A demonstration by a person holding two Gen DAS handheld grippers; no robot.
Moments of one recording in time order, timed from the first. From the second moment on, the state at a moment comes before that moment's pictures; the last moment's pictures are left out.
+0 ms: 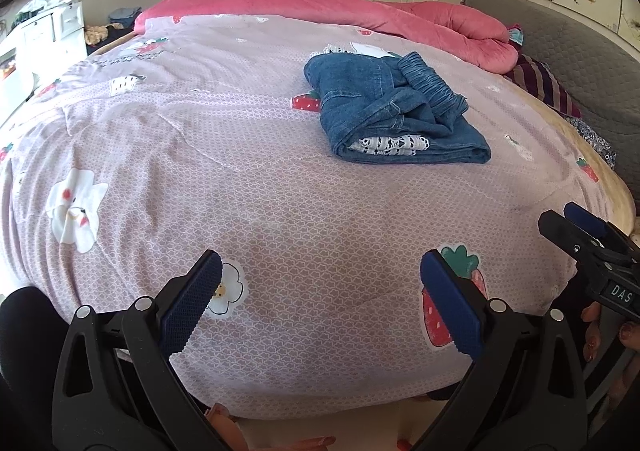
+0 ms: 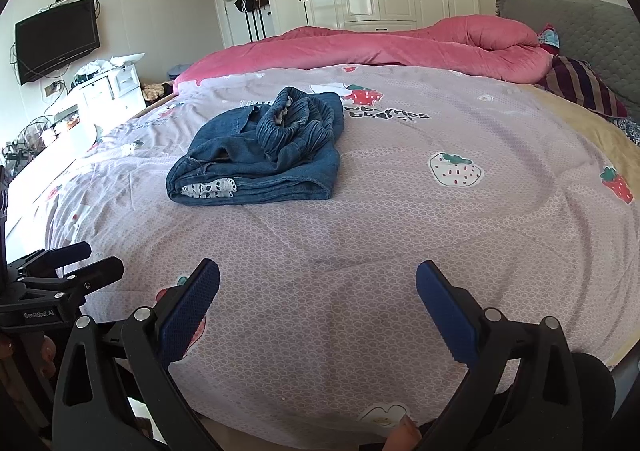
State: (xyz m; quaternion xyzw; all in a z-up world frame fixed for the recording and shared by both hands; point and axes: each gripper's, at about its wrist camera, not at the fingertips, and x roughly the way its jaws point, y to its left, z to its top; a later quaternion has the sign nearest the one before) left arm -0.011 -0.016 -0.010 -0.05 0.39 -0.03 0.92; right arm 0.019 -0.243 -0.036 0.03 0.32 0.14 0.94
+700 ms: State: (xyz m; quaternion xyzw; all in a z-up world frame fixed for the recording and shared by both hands) left arm -0.011 -0.018 -0.010 -0.04 0.39 -0.02 0.92; right arm 0.019 -0.241 -0.038 0.02 0.33 0.14 0.93
